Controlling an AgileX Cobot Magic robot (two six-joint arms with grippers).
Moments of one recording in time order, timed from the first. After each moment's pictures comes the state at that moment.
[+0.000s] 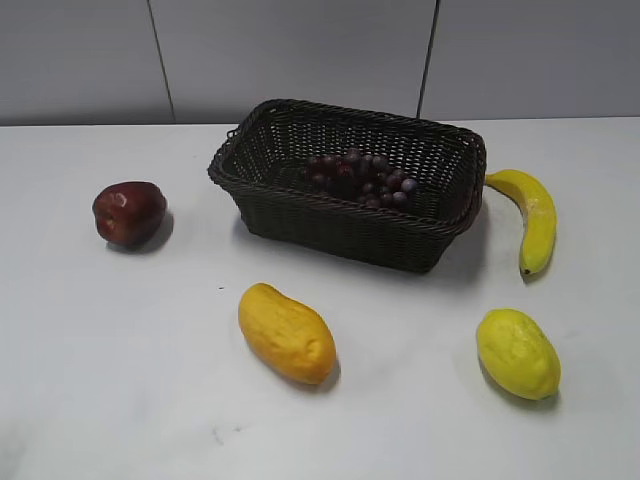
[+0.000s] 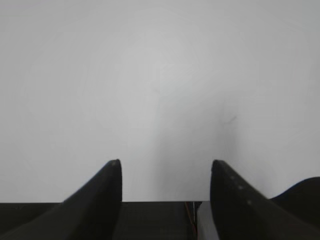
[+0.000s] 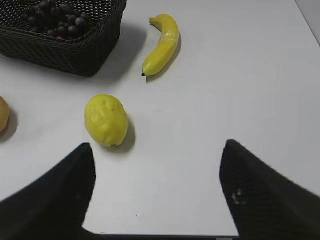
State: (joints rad) left arm -0.10 0.74 -0.55 0.01 1.05 0.04; right arm 0.07 0.00 -0.50 0.07 1.05 0.03
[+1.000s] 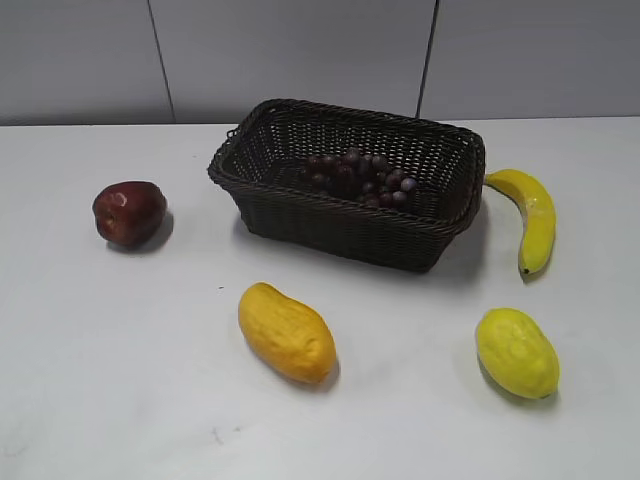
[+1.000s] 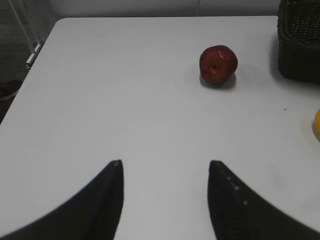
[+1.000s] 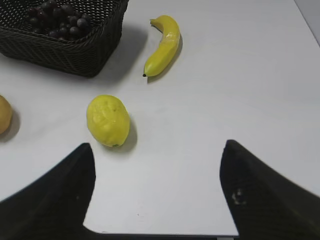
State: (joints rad) left arm -0.10 0.00 -0.49 0.01 1.08 0.04; right arm 0.07 0.00 -0.50 0.07 1.05 0.03
